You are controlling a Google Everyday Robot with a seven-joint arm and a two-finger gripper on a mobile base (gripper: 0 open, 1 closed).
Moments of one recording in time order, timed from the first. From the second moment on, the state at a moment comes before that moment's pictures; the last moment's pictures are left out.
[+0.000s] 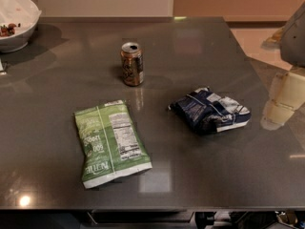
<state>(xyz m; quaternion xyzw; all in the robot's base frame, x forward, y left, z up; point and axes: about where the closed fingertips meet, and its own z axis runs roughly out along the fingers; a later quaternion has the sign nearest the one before) 0.438 -0.217 0.976 -0.60 0.78 -0.03 0.16</state>
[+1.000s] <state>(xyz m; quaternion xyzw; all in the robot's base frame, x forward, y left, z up) 0.477 -0.205 0.957 -0.60 0.78 0.00 0.15</state>
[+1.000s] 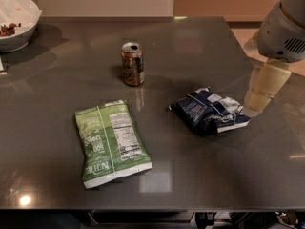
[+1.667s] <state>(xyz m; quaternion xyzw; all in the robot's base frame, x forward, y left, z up) 0.484 -0.186 0.920 -0.59 0.80 0.04 0.12</state>
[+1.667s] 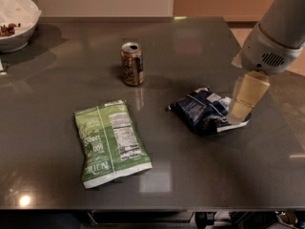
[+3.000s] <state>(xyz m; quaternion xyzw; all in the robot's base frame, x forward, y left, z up) 0.480 -0.164 0.857 -0.55 0.83 0.05 0.09</state>
